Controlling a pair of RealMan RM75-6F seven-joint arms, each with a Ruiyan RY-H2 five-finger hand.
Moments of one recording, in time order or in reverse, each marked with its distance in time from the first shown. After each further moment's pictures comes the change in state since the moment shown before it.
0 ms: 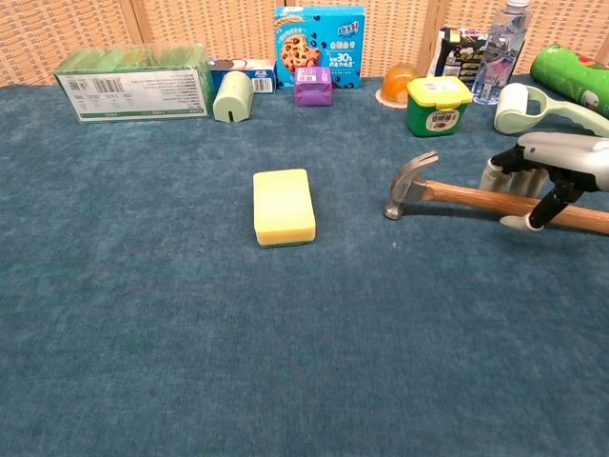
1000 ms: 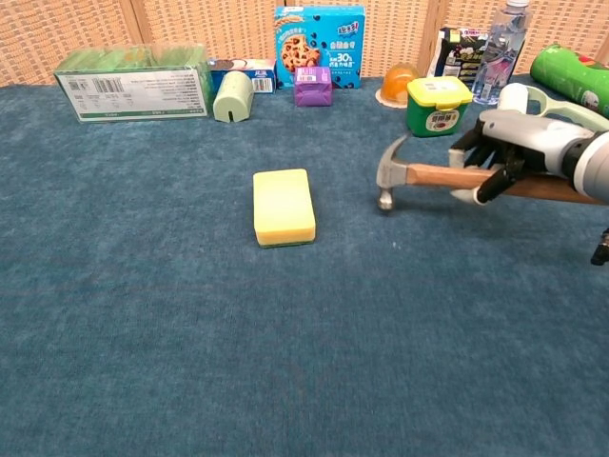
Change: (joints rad) left arm 0.048 0.002 0.004 0.046 -0.009 0.029 -0.058; right arm 0.046 -0.098 0.037 0.079 -0.087 0.051 0.226
